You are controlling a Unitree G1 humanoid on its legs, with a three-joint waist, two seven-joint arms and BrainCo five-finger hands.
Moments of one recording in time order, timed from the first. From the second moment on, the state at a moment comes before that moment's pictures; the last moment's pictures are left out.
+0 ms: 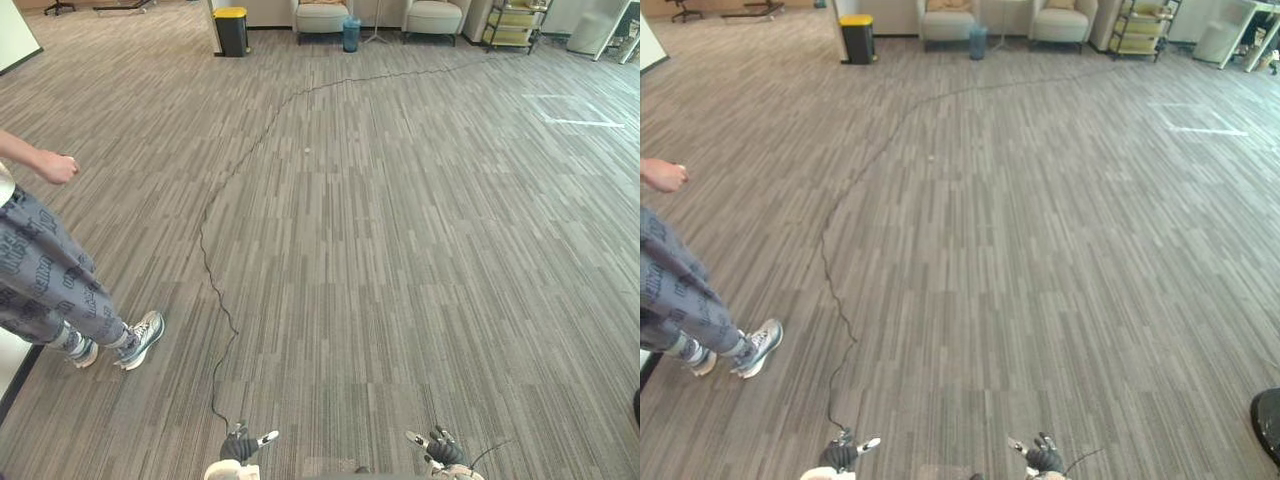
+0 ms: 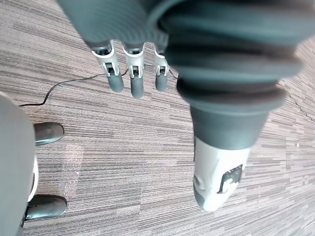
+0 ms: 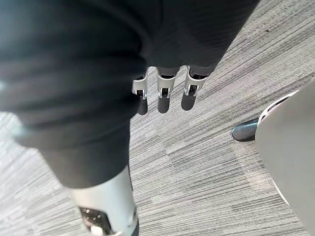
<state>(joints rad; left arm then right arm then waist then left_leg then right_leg) 0.13 0.05 0.06 1.00 -0.04 -0.14 0.06 0.11 -0.04 -0.15 1.02 0.32 -0.13 0.00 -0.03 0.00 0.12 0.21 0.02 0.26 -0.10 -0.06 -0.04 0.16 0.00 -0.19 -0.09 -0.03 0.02</state>
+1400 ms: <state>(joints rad) 0.05 0.08 -0.02 0.97 -0.11 -0.12 0.05 0.01 -0.08 -0.11 0.93 0.27 -0.13 0.03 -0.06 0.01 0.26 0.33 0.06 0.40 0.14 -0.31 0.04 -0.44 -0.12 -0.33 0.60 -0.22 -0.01</state>
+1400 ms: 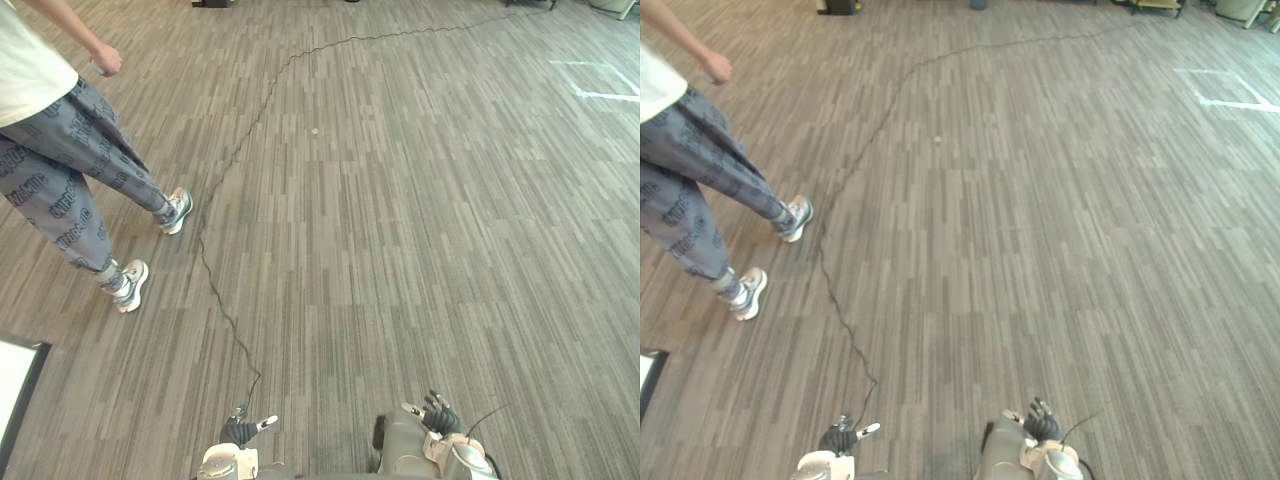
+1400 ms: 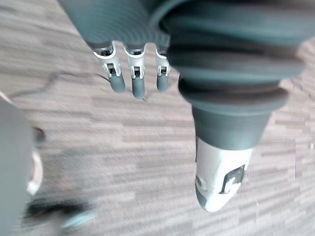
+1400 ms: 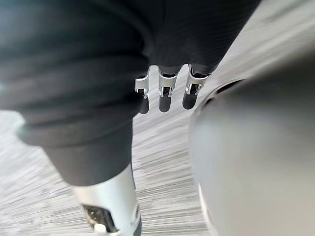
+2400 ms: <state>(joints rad) 0.04 0.09 -0.06 0.94 -0.11 -0.12 0.04 0.06 -0.06 -0.07 0.95 0.23 -0.12 0.04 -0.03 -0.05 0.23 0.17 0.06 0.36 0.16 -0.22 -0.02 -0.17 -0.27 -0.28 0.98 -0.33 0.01</state>
